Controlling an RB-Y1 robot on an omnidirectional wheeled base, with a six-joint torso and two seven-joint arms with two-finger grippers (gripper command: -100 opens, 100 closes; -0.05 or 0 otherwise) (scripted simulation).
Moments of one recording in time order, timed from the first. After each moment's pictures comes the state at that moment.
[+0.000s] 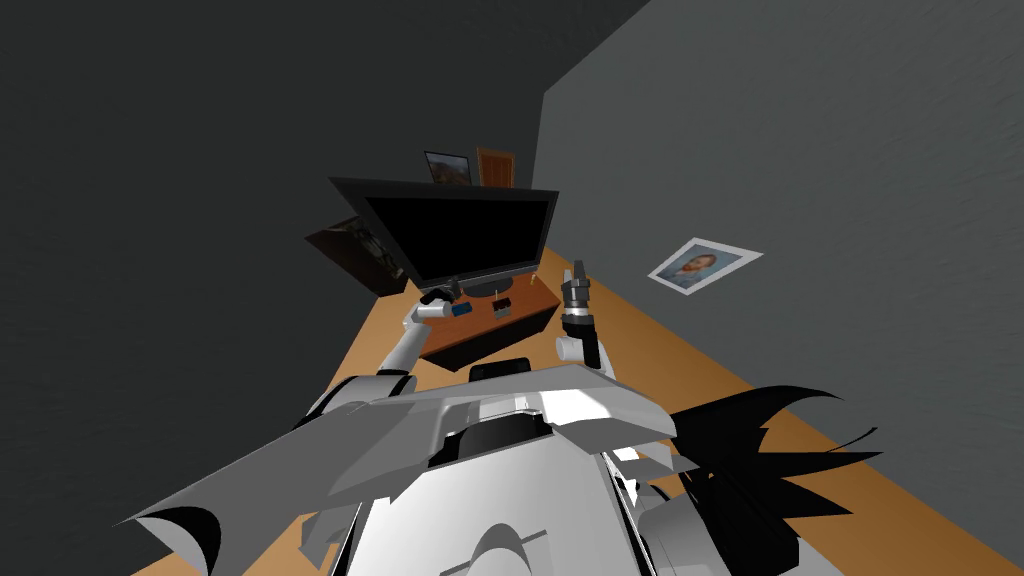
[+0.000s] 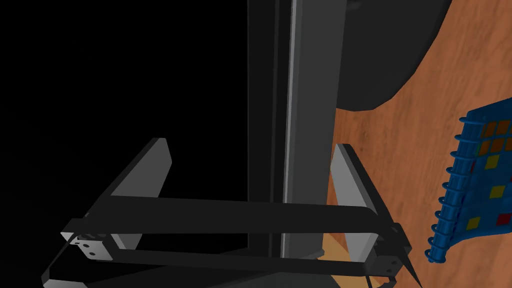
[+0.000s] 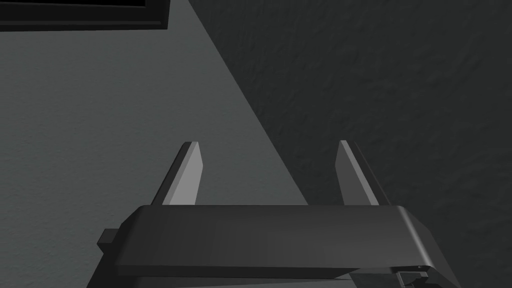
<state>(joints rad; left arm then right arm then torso) -0.40 0.25 -0.07 -1.18 0.31 0.34 0.10 0.47 -0.01 -0.01 -2.22 0.05 -0.42 0.09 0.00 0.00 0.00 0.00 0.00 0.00</state>
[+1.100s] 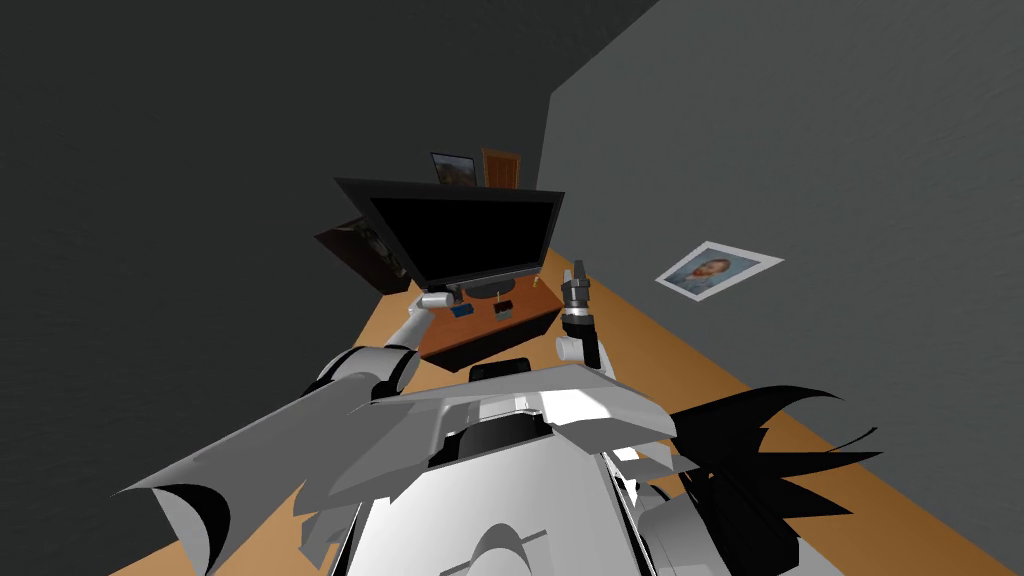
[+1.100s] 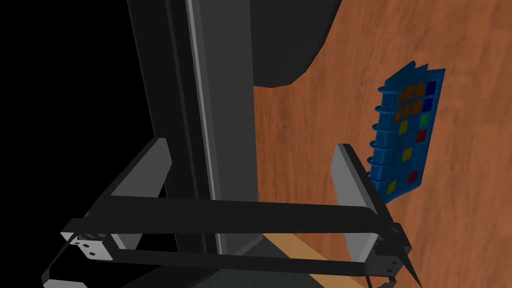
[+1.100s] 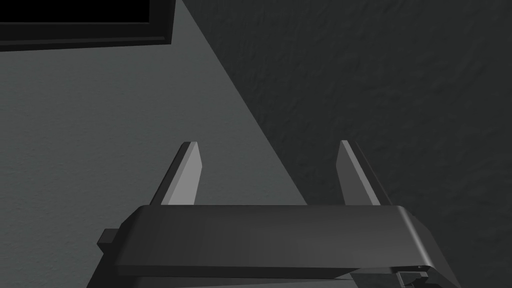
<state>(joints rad) -0.61 0.27 -0.10 -0.85 0.38 0.56 0.13 0.47 -0.01 -0.01 -2.22 0.05 -0.42 0.09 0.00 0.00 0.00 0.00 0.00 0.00</state>
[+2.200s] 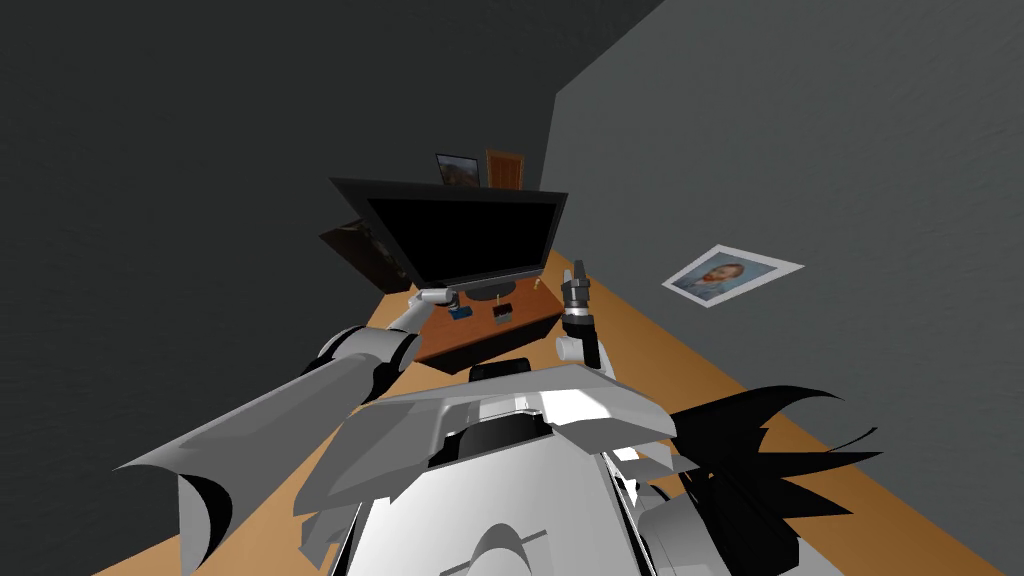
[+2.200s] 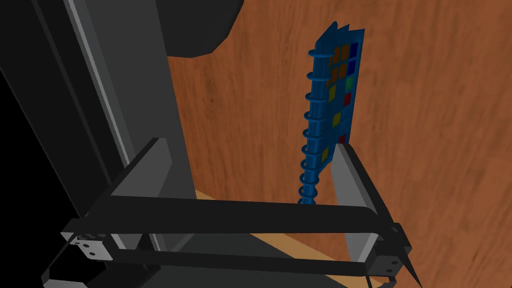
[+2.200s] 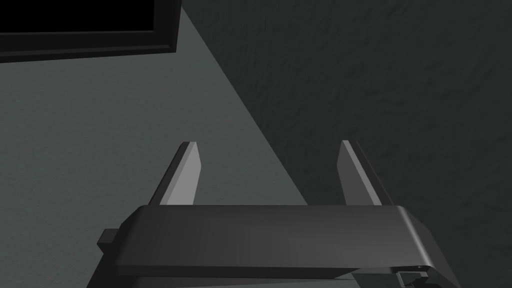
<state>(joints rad) -0.77 0.29 -0.14 -0.57 0.41 0.75 0.16 0.47 -0.01 -0.01 -2.22 0.05 -0.42 0.09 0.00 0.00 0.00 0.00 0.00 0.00</state>
